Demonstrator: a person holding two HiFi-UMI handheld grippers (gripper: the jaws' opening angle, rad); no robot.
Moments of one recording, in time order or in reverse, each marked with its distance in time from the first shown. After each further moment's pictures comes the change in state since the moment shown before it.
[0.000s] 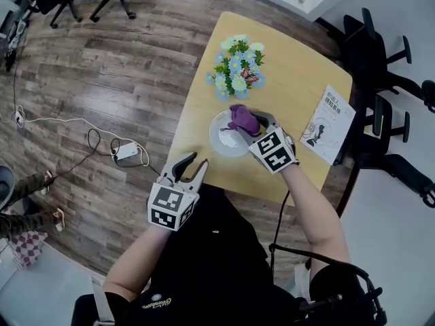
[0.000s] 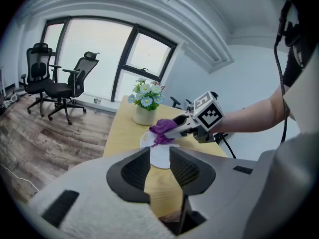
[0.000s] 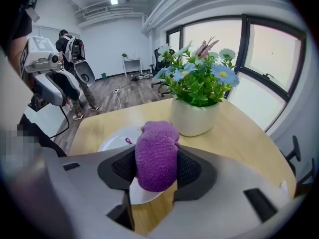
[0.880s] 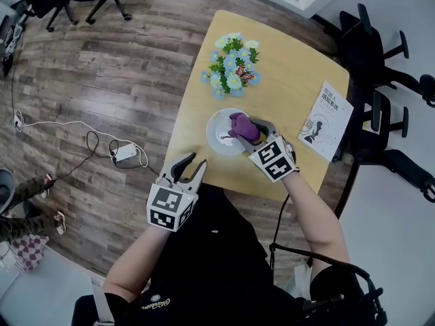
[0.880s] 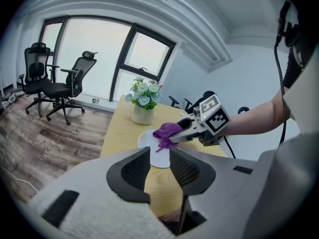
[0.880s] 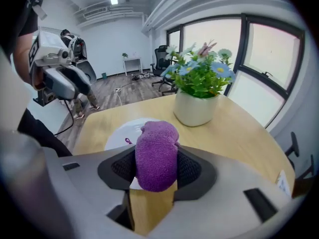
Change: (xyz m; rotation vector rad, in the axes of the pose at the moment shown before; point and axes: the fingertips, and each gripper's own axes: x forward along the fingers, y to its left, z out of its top) left arm 0.003 -0.006 -0.003 0.011 0.006 -0.014; right arm -0.013 0.015 -0.026 0.007 0.008 0.005
